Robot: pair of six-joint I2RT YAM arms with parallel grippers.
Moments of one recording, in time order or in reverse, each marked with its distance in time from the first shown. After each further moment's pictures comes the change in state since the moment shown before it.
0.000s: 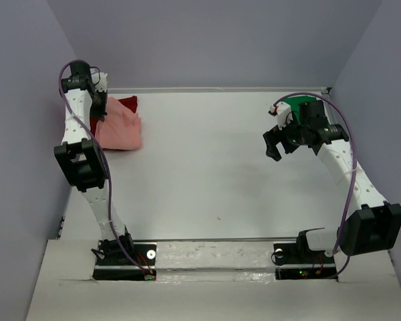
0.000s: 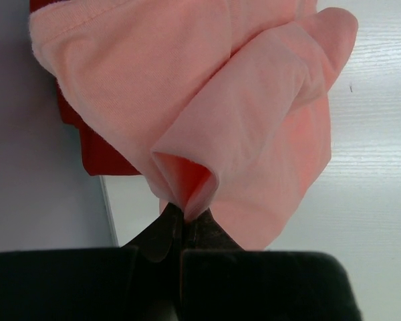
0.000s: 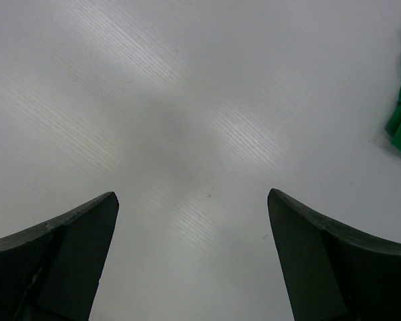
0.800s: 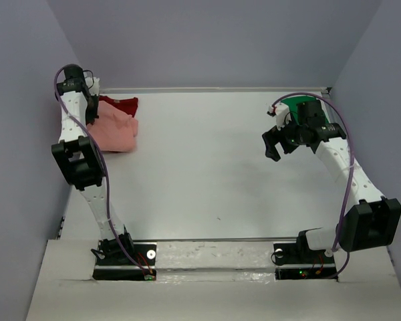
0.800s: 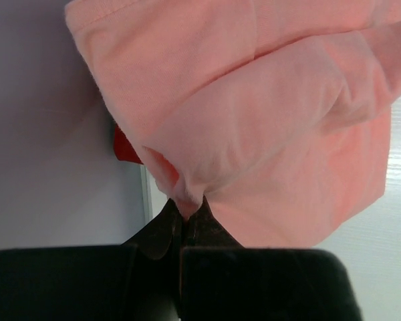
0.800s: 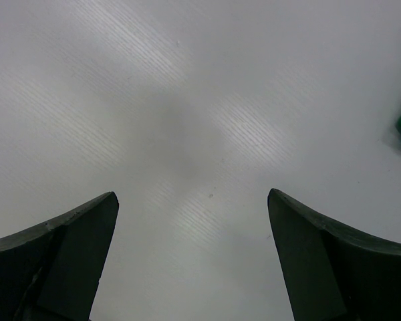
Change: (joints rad) left arm 0.056 0.046 -0.011 0.062 -0.103 0.043; right arm 0.000 0.029 0.000 -0.001 0.000 0.000
